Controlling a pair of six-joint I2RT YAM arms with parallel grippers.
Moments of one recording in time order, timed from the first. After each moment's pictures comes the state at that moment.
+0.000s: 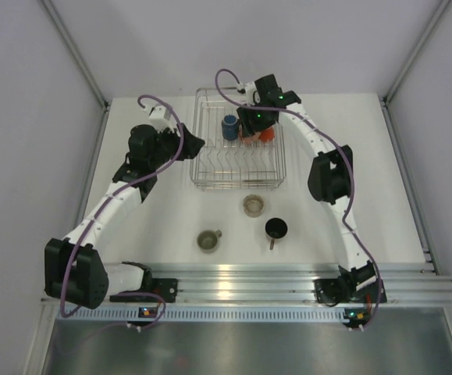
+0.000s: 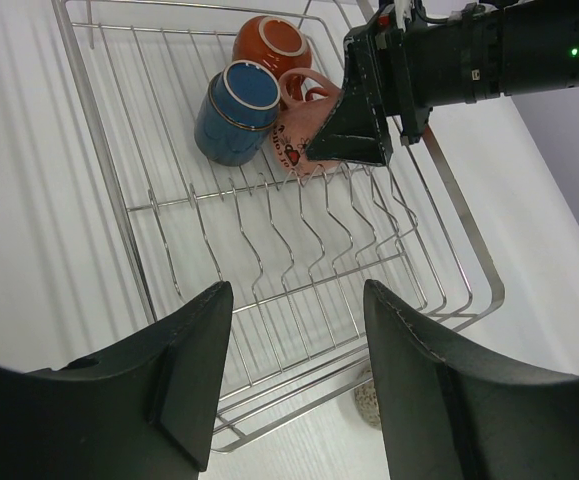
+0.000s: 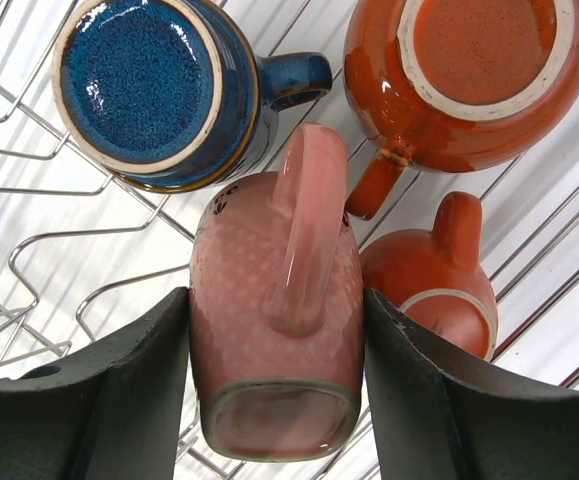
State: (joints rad) left arm -0.25 1.25 0.92 0.07 0.29 -0.39; right arm 0.45 2.46 2.41 -0.86 -0.20 -0.13
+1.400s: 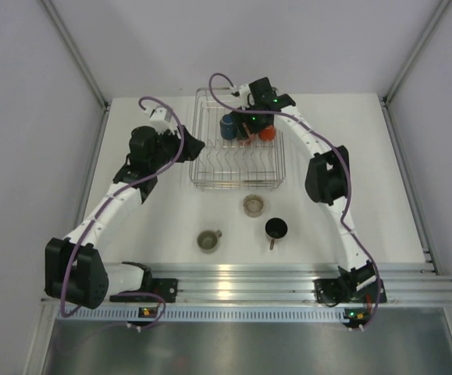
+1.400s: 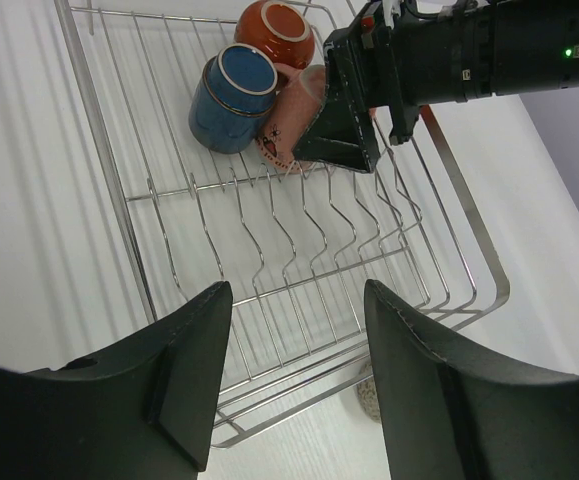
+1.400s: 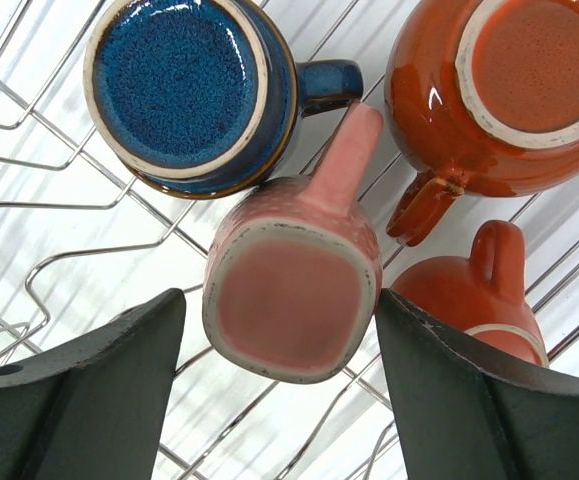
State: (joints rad) left arm -0.25 1.25 0.90 0.07 0.29 -0.39; right arm 0.48 2.47 2.40 -0.81 -0.18 -0.15
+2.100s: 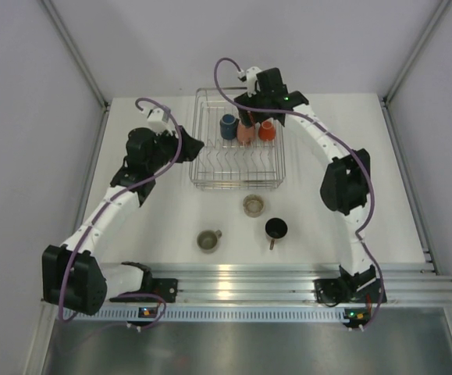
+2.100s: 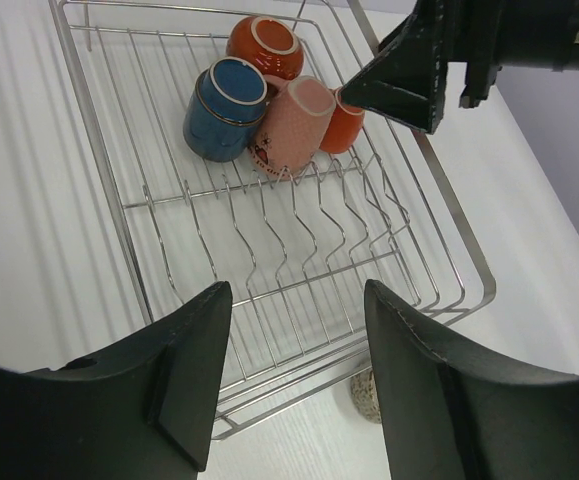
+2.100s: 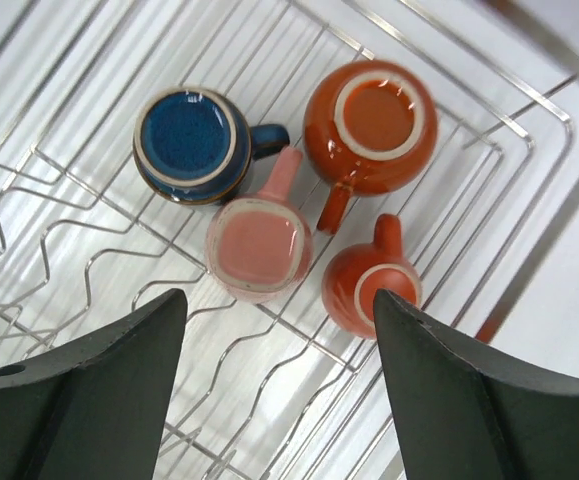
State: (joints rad) left arm -0.25 1.21 0.89 0.07 0.29 -0.39; right arm 0.49 2.22 2.17 -0.65 -0.06 -0.13
